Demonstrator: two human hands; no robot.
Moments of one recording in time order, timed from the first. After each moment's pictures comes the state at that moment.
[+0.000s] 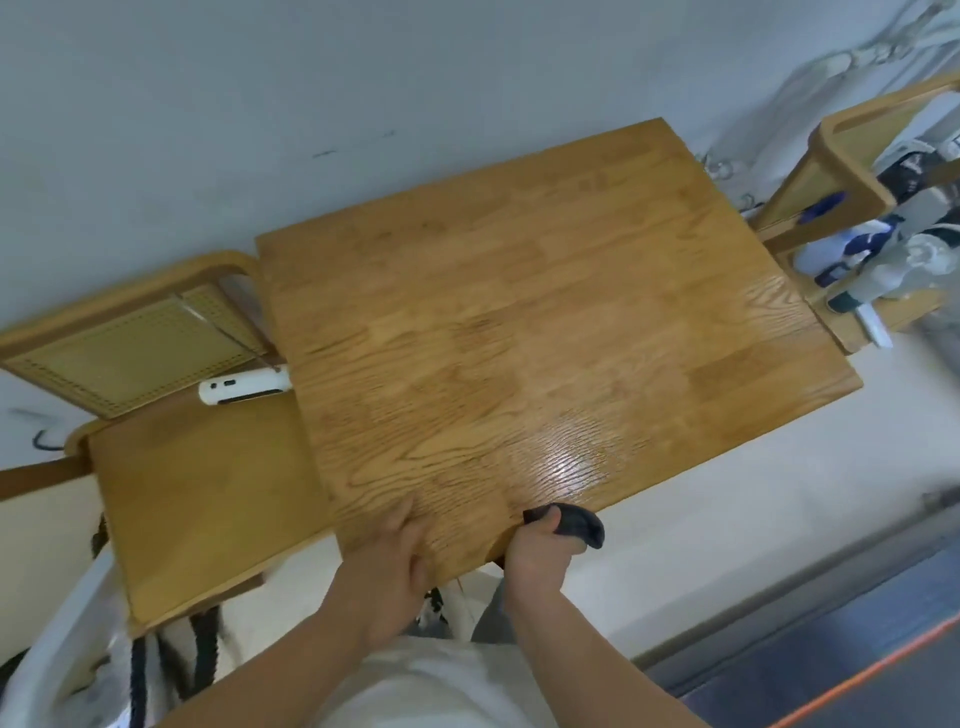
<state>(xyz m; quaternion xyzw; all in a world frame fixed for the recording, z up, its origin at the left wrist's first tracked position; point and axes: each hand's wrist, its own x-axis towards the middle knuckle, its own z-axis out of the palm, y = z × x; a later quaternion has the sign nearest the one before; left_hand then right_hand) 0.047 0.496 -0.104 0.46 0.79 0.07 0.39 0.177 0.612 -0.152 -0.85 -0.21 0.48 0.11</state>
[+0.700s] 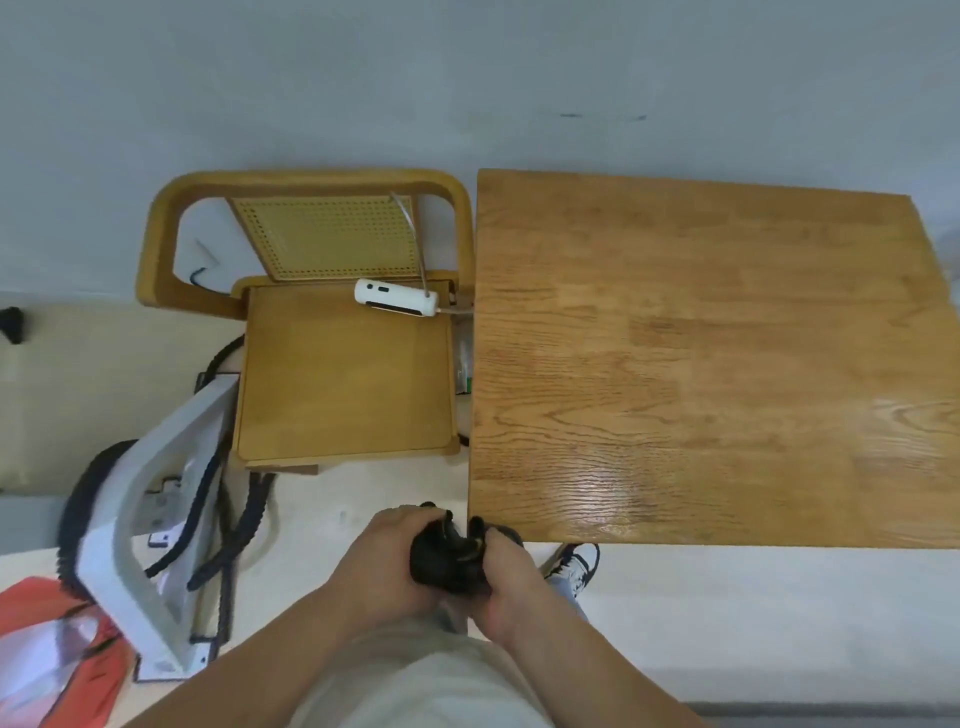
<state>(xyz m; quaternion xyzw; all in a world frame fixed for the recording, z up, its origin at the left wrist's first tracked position) 0.016 0.336 -0.119 0.30 0.82 0.24 0.43 0.101 0.468 -0.116 -0.67 -0.16 0.71 -0.14</state>
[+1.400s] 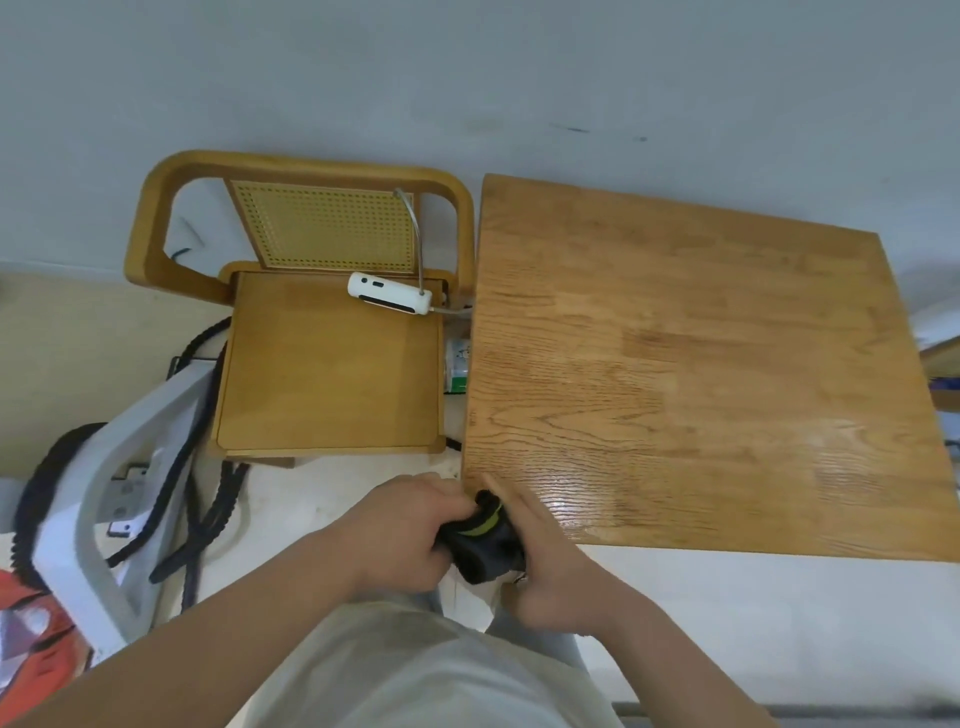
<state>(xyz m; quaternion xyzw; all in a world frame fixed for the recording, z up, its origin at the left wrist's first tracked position) -0.013 0.368 -0.060 0.51 0.74 0.24 0.37 0.146 0.535 -0.068 -0.16 -0.82 0.51 -0.20</state>
